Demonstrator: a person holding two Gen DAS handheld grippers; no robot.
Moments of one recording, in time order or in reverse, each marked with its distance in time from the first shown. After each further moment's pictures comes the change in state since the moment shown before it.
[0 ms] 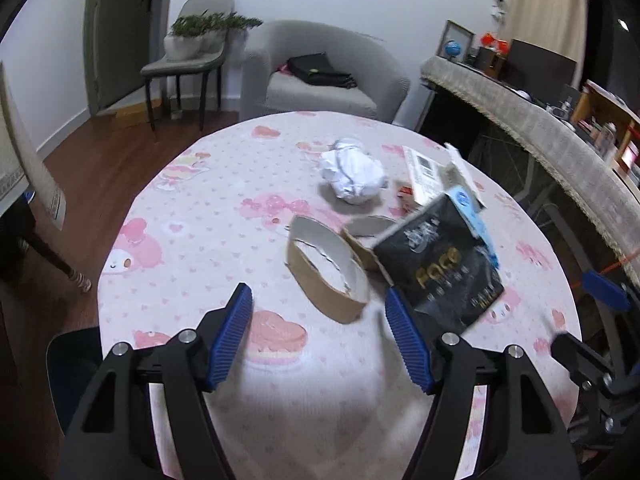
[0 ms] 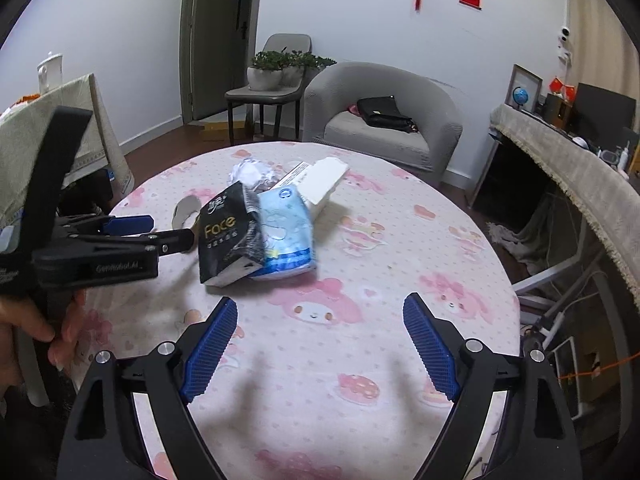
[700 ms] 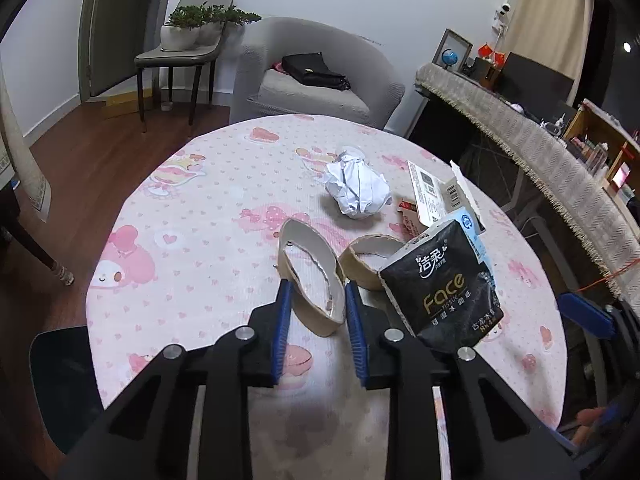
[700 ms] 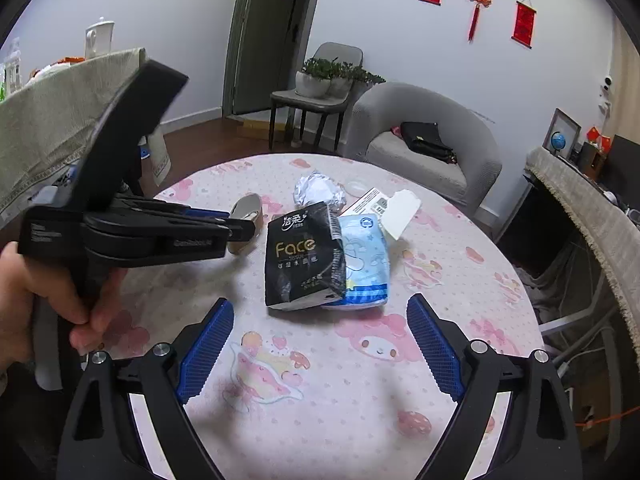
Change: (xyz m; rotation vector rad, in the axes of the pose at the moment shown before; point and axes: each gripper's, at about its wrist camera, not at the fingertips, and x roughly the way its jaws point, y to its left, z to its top) left arm 0.000 0.009 0.006 -0.033 -0.008 -0.086; right arm 0.010 0.057 0.011 -0.176 -0.030 0.060
